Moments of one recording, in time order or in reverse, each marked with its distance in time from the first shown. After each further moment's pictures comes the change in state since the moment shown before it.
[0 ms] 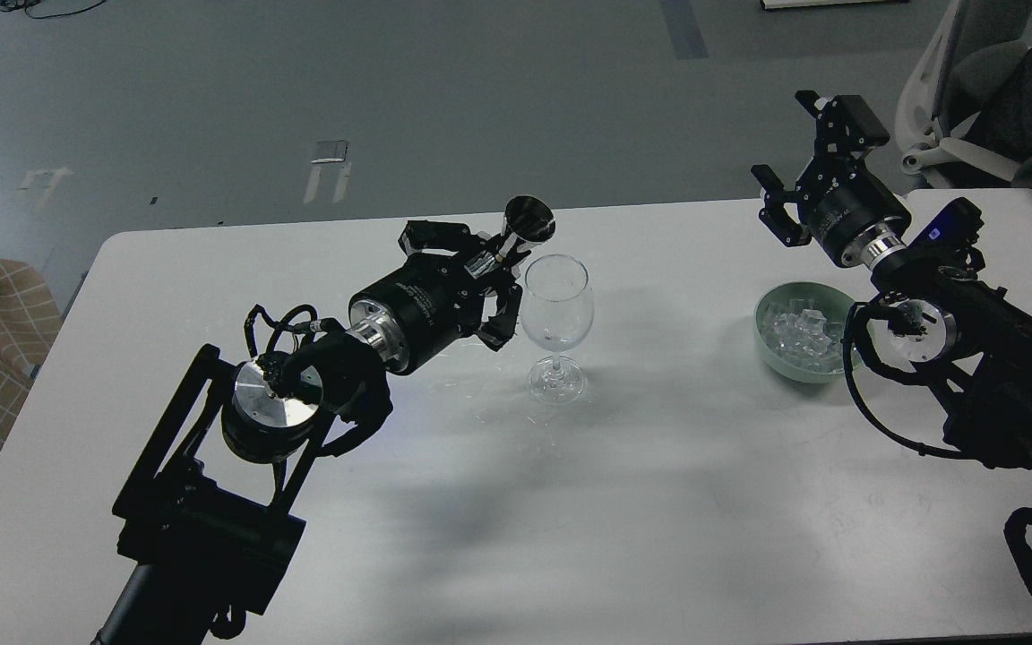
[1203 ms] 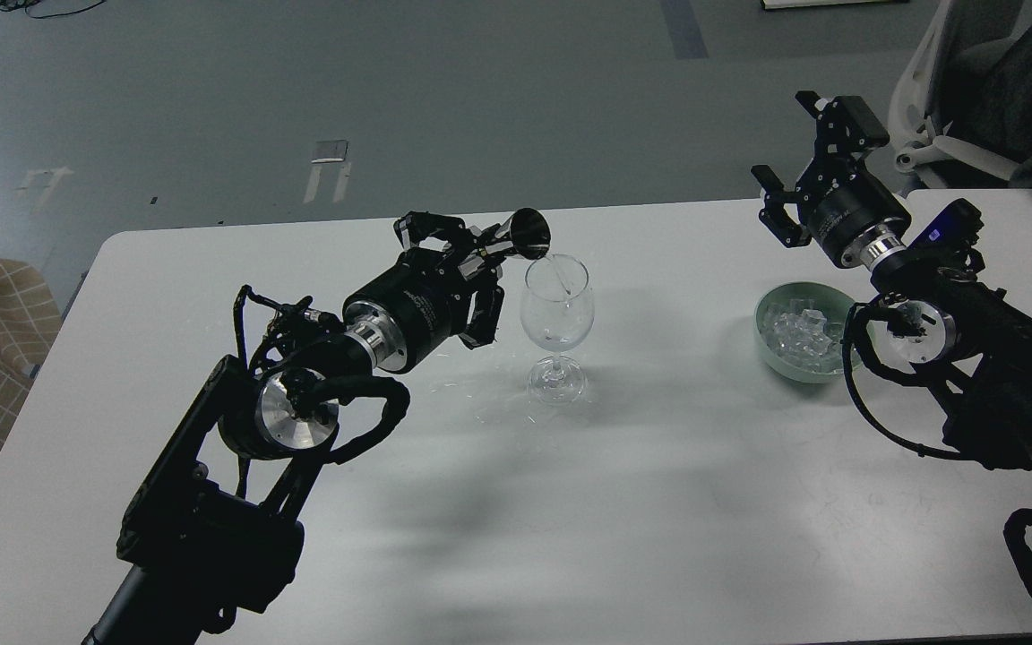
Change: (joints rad) left arm -0.003 0.035 0.055 0.005 0.312 -0.104 -0.007; right arm -0.003 0.001 0.001 0.000 0.000 -0.002 0.004
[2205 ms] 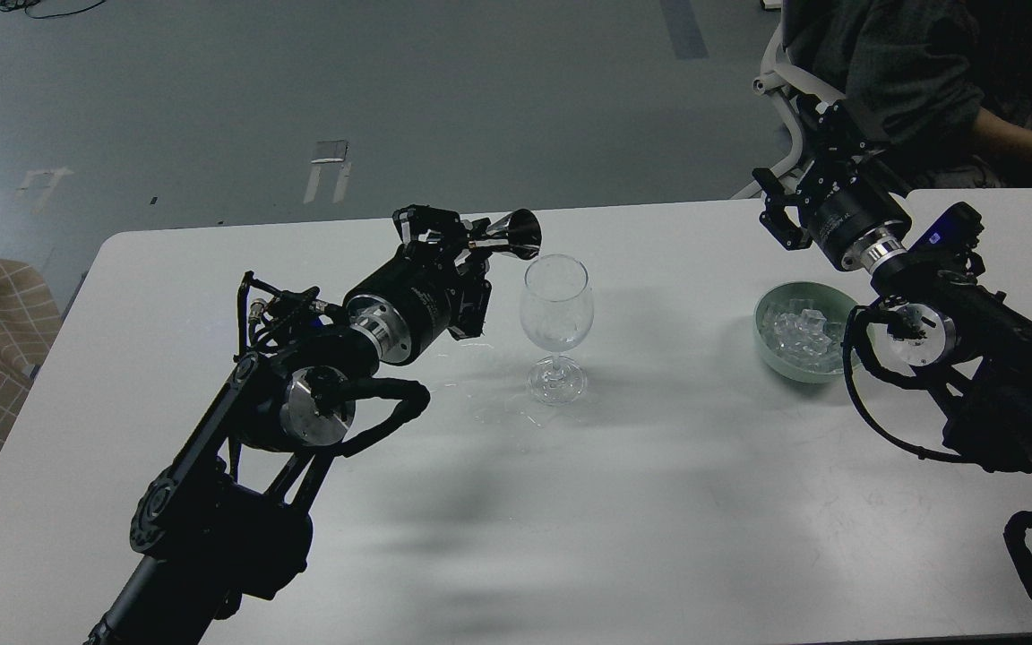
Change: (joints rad) left arm -0.030 -0.011 0.020 0.036 0.182 0.010 -0.004; right arm -0.006 0.001 0.001 0.000 0.001 0.000 0.002
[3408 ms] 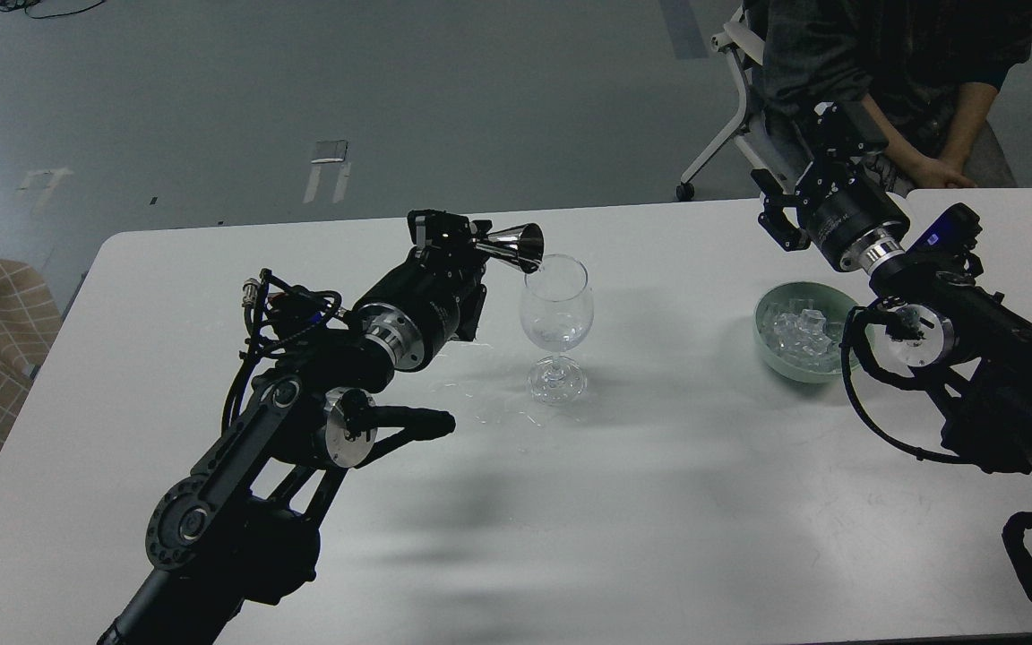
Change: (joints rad) left arm 0.012 -0.008 0.072 -0.025 0.286 0.003 0.003; right arm -0.002 0.002 0.000 0.000 0.000 -0.001 0.000
